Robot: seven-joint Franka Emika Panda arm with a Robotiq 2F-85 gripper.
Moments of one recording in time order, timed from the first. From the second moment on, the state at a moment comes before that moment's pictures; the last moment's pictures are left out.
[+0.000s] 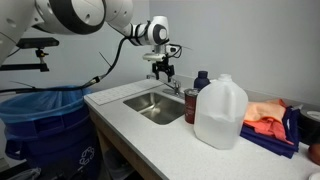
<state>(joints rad) 0.23 0.71 0.07 -1.17 -0.08 1.98 0.21</state>
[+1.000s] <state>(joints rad) 0.29 0.83 0.07 -0.89 -0.04 1.96 0.29</state>
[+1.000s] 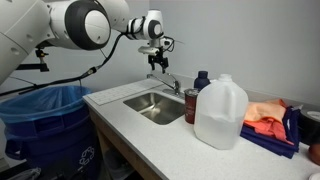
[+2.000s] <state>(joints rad) 0.26 0.83 0.05 -0.93 -0.09 1.96 0.26</state>
